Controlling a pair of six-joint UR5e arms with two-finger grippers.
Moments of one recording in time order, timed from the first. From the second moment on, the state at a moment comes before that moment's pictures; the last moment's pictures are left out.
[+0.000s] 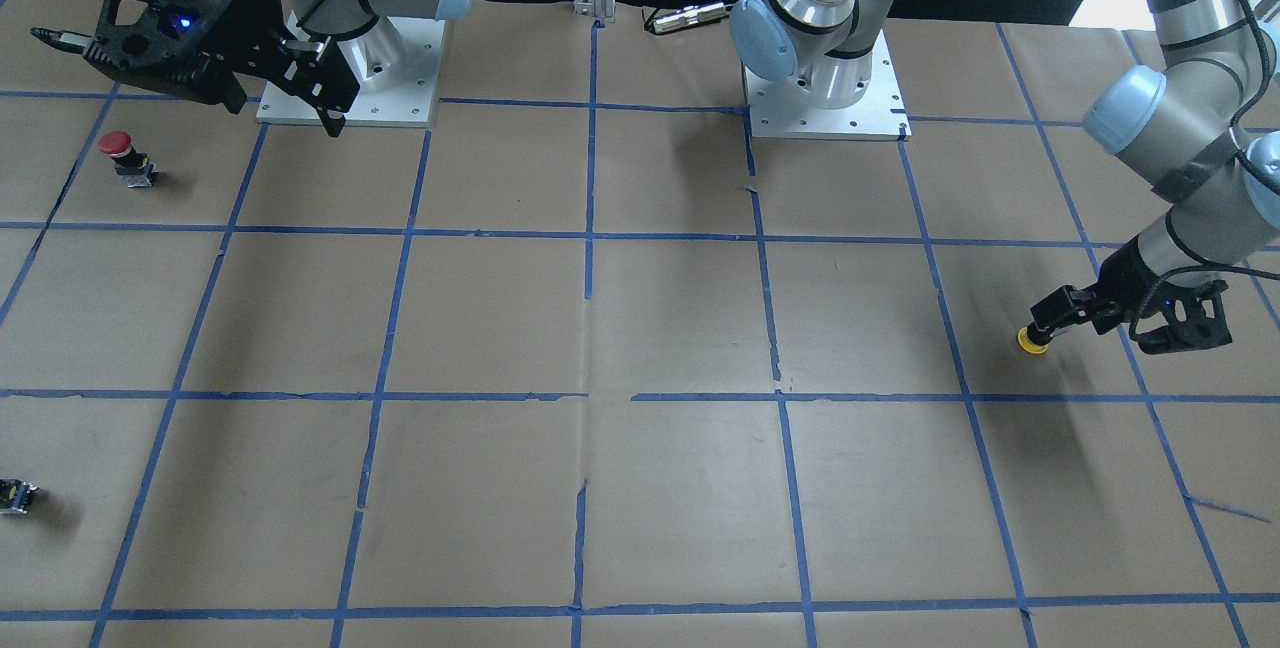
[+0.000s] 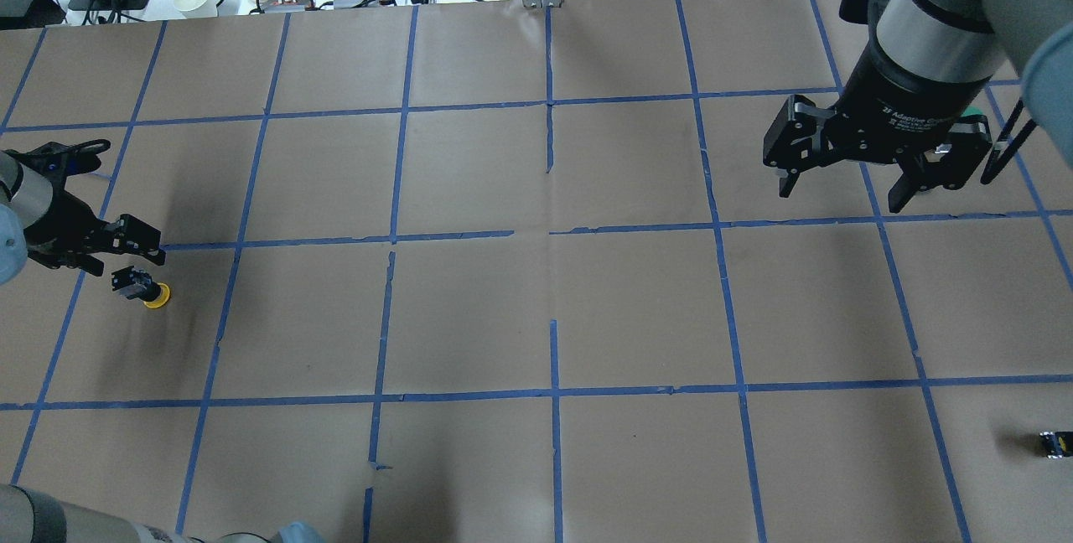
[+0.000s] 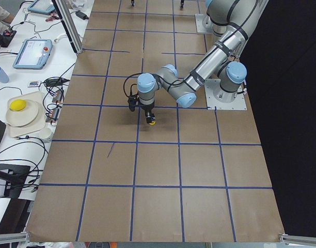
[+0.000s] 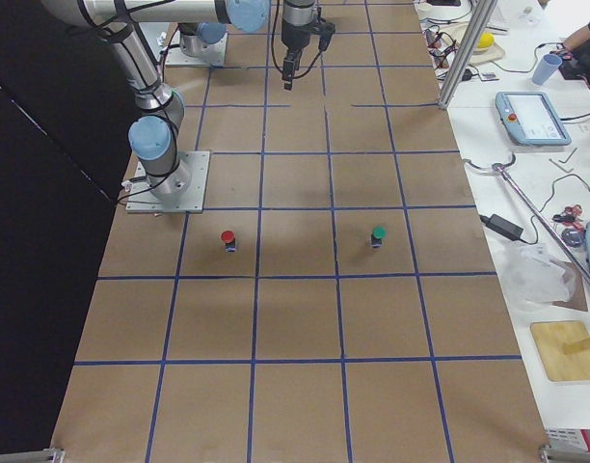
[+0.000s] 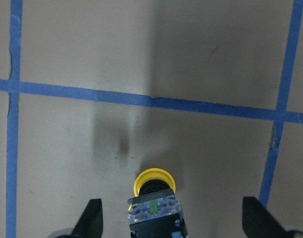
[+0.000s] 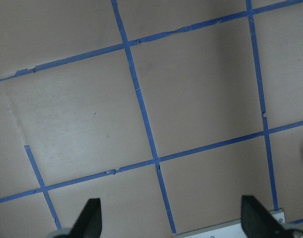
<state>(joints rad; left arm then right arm) -0.91 -1.86 -1.94 -0.95 1.54 0.54 1.53 -1.70 1.67 -1.47 -1.59 0.20</state>
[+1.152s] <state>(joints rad) -0.89 -1.86 -1.96 -0.95 1.55 0.53 1.53 -1.70 1.67 -1.47 -1.59 0.20</state>
